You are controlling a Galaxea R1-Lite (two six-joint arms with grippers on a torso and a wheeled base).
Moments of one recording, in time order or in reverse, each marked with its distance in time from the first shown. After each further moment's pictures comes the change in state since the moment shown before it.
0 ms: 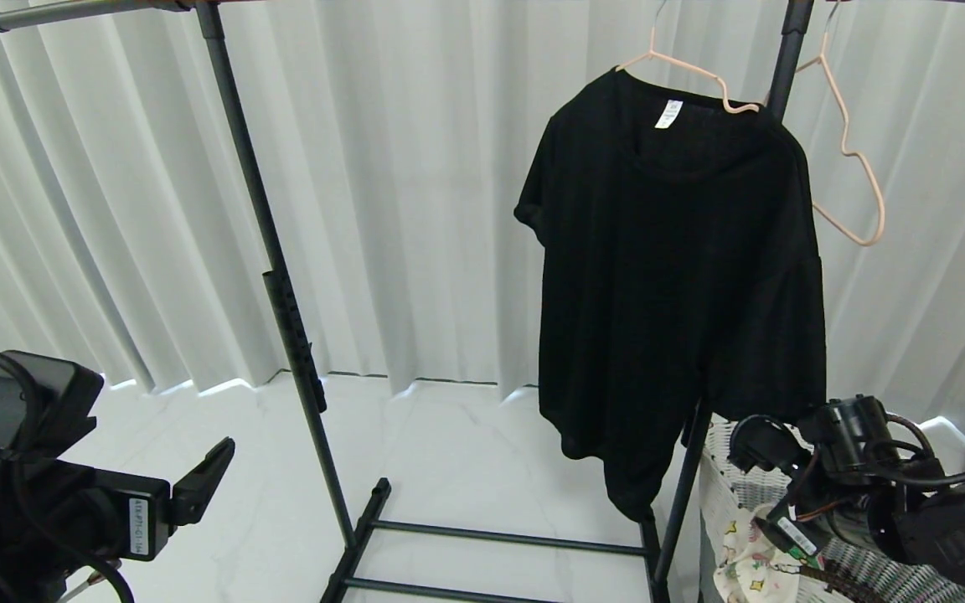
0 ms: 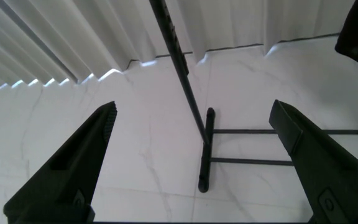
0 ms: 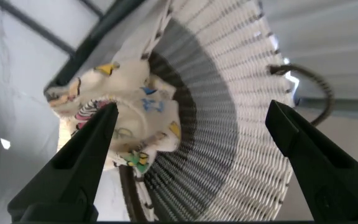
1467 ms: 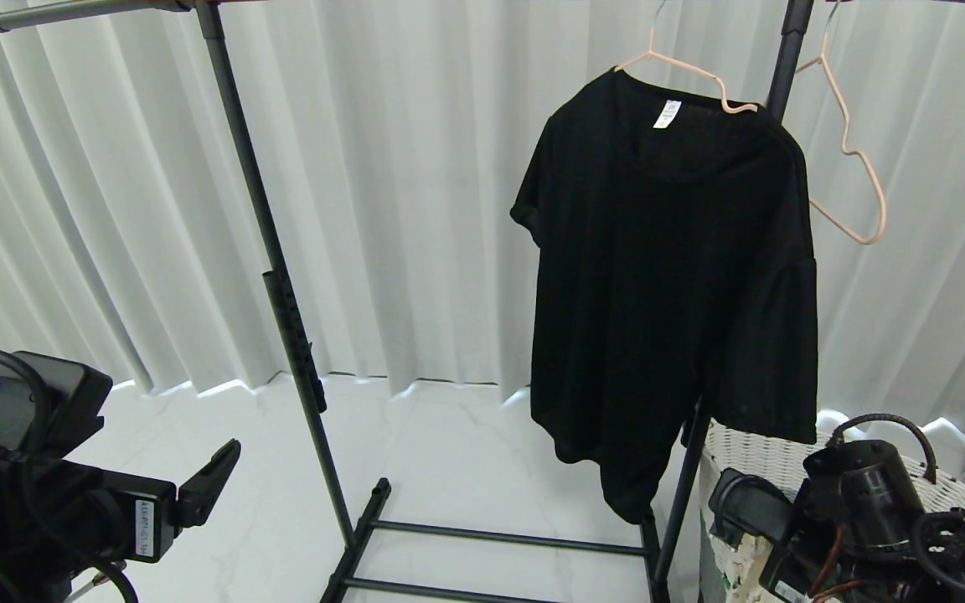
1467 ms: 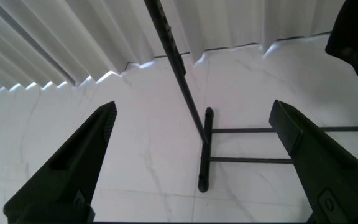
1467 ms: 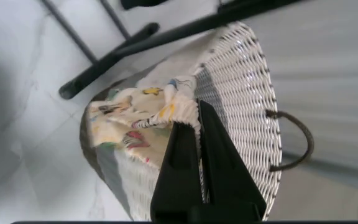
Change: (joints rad) left arm -0.016 0.005 -0.001 0.000 0.000 0.007; right arm 0.274 -0.182 0.187 -0.080 -0.023 -0.090
